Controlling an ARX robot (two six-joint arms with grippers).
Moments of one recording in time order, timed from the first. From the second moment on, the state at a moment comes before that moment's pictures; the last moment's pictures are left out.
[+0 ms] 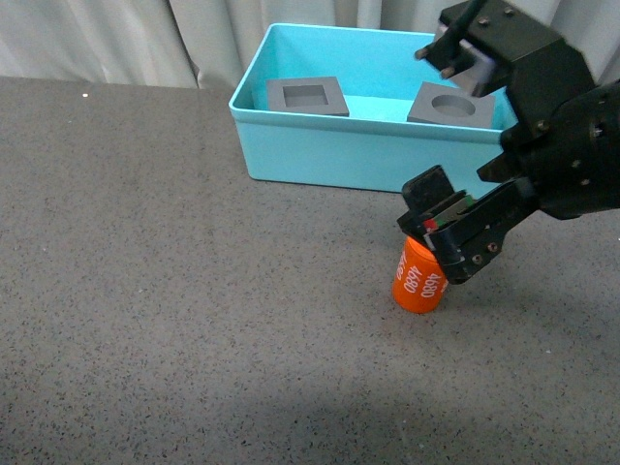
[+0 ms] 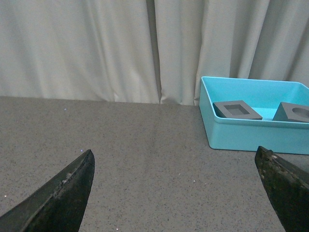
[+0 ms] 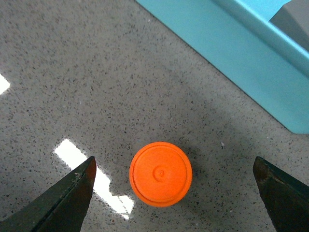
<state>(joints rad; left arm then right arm) 0.00 0.00 0.02 0.00 0.00 0.00 0.36 1.72 0.83 0.05 -0.16 -0.28</state>
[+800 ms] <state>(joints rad) 0.00 0.00 0.02 0.00 0.00 0.00 0.43 2.00 1.03 -0.17 -0.03 -0.24</state>
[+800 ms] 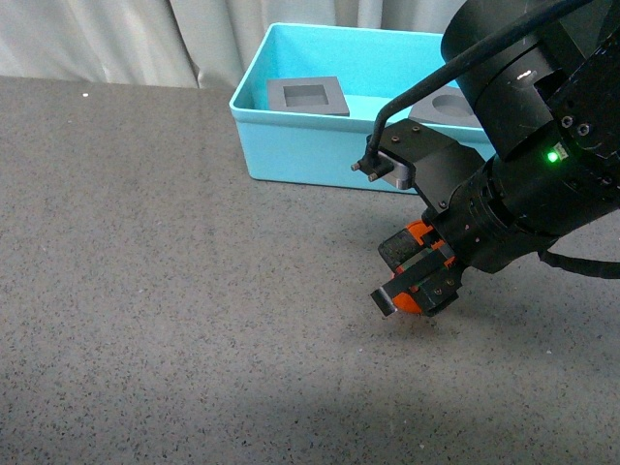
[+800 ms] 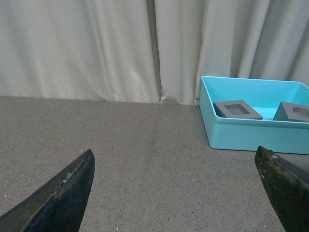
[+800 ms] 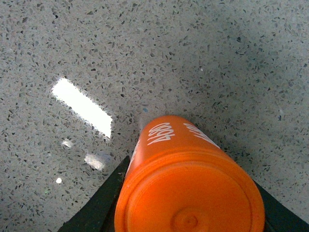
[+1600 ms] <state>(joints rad) 0.00 0.00 0.02 0.00 0.00 0.00 0.35 2.10 1.57 -0.21 -0.05 -0.08</state>
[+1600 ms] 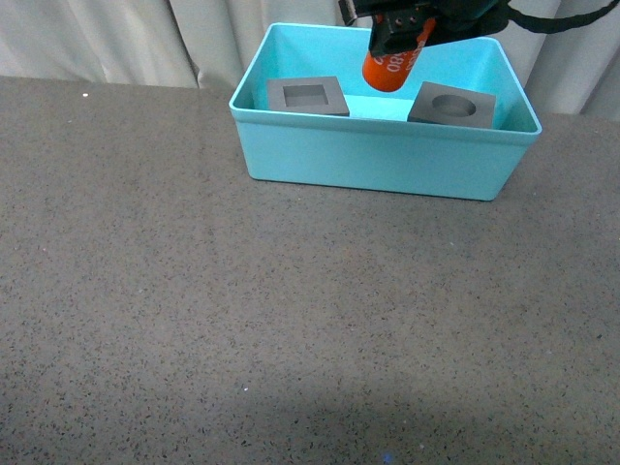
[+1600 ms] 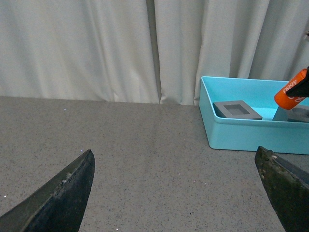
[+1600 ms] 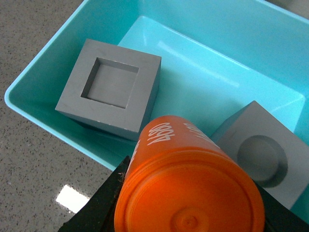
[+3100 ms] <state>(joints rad) 0.00 0.00 0.02 0.00 0.00 0.00 0.32 2.26 1.74 -0.30 0.01 0.03</state>
